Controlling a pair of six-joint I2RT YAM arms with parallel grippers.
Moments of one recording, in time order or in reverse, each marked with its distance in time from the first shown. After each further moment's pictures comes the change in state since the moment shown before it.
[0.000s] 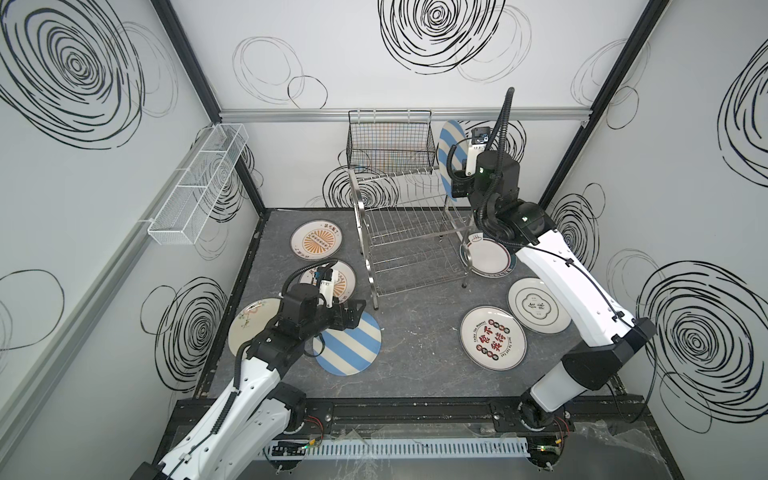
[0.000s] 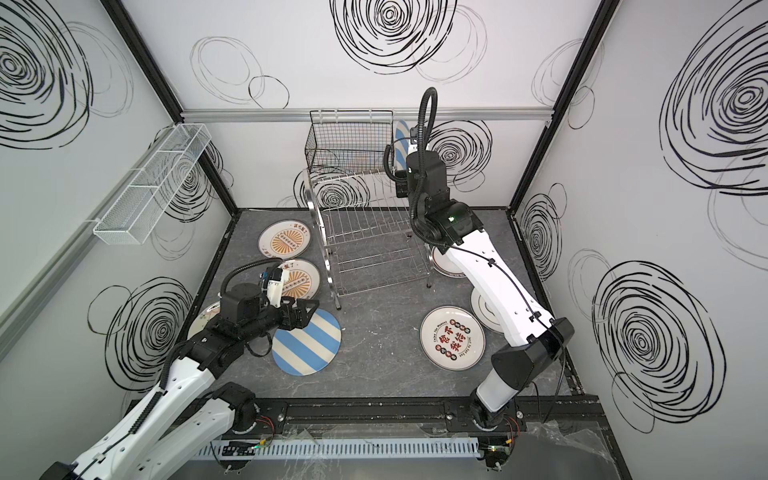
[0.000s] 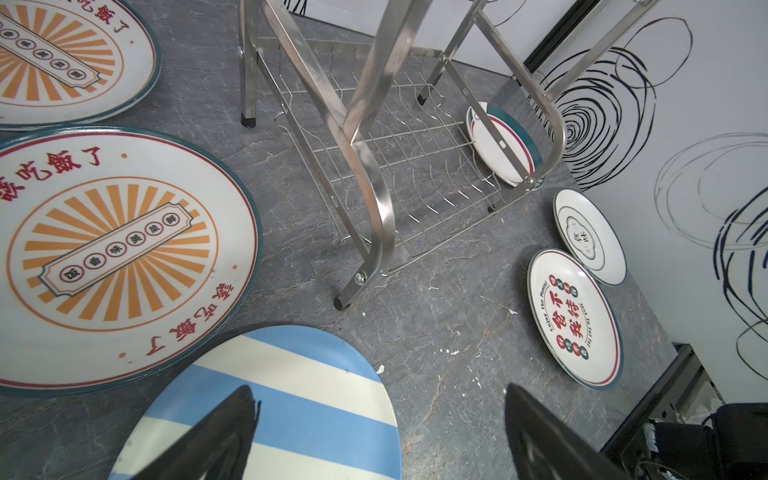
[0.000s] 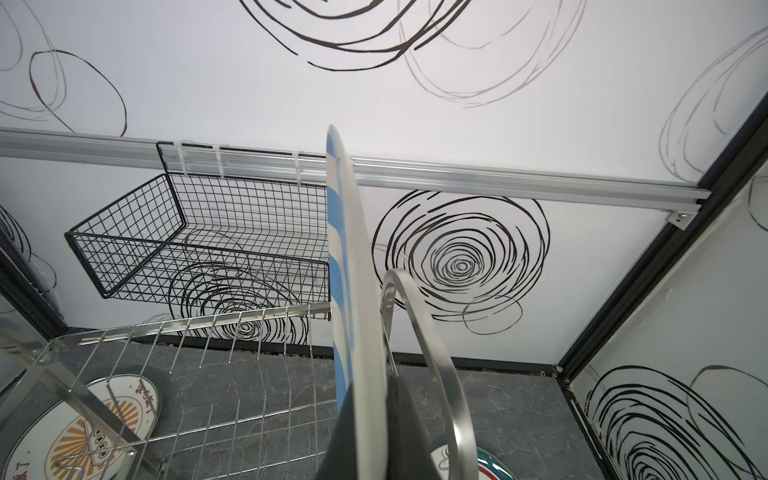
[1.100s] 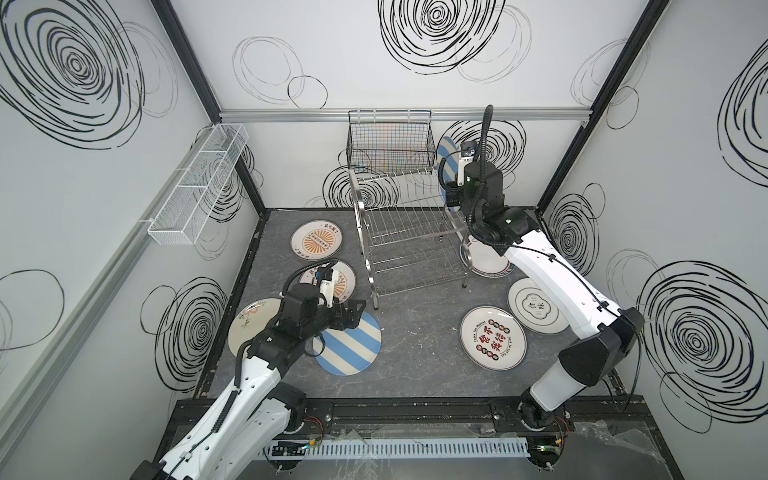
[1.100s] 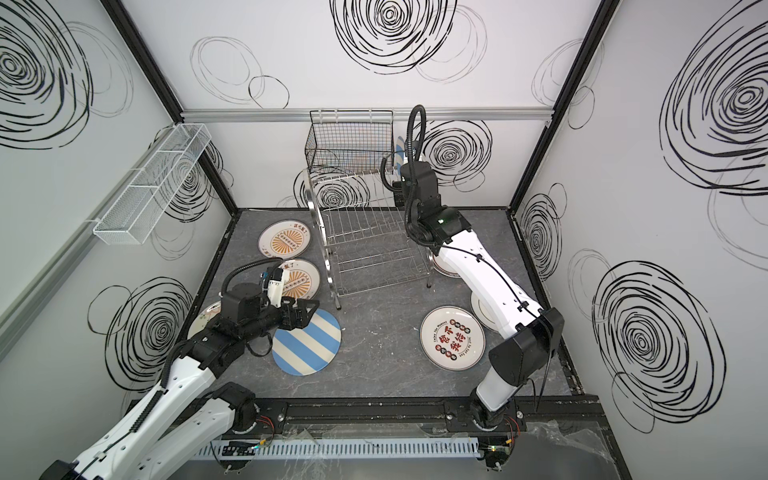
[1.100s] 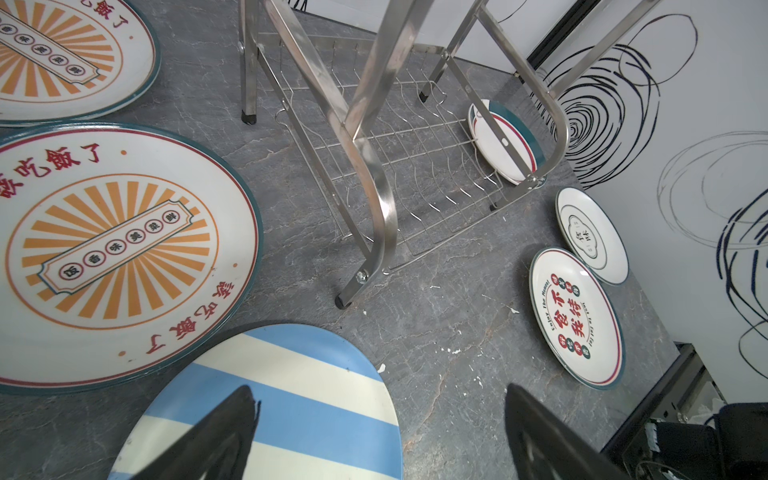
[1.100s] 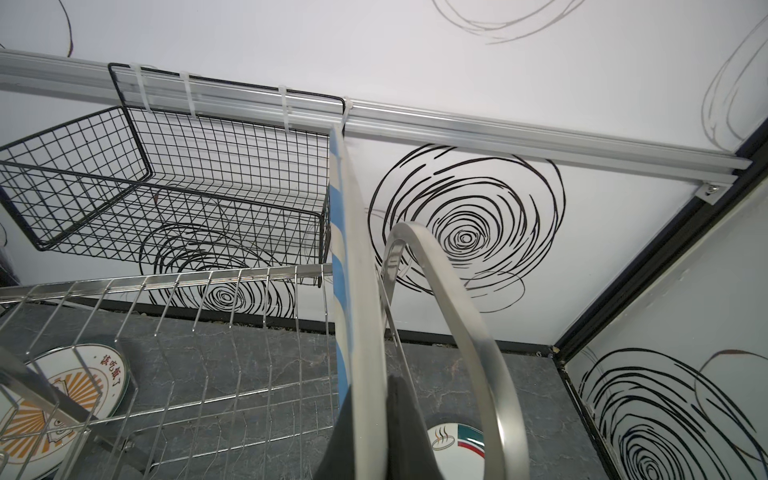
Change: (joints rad) left arm 0.000 0.008 0.000 0.000 0.000 0.000; right arm -0.026 0.023 -0.121 0.076 -0.005 -0.010
